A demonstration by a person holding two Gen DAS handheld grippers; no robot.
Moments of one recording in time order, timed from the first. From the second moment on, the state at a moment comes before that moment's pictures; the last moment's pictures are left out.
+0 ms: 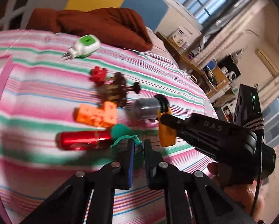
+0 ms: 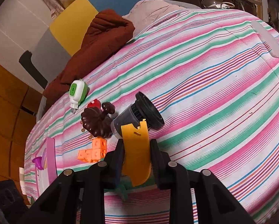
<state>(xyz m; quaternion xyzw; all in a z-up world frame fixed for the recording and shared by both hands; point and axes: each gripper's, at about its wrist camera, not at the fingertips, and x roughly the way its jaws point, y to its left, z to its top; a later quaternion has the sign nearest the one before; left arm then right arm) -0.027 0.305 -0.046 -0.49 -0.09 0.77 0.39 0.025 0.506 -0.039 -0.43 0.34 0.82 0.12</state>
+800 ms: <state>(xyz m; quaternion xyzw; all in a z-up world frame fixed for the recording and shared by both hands) -0.009 0.314 -0.059 -0.41 0.03 0.85 0.34 0.028 0.515 -0.041 -0.42 0.37 0.82 0.13</state>
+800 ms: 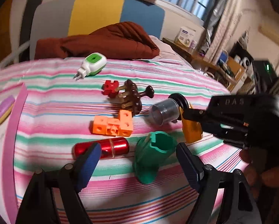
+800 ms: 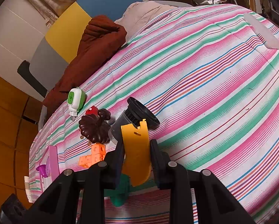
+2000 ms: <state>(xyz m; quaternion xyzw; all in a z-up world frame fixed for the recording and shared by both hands) 0.021 0.225 -0.056 -0.40 0.05 0.84 0.36 0.008 0.470 -0.034 -0.45 0.27 0.85 0.07</state>
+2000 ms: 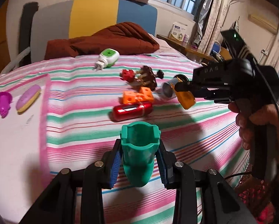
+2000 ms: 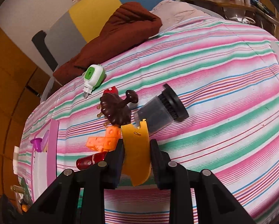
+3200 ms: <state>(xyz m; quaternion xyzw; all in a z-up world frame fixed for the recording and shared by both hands) -0.124 0.024 -0.064 -0.43 -0.02 0.89 0.13 0.009 0.460 -0.031 -0.44 0.24 0.86 0.08</state>
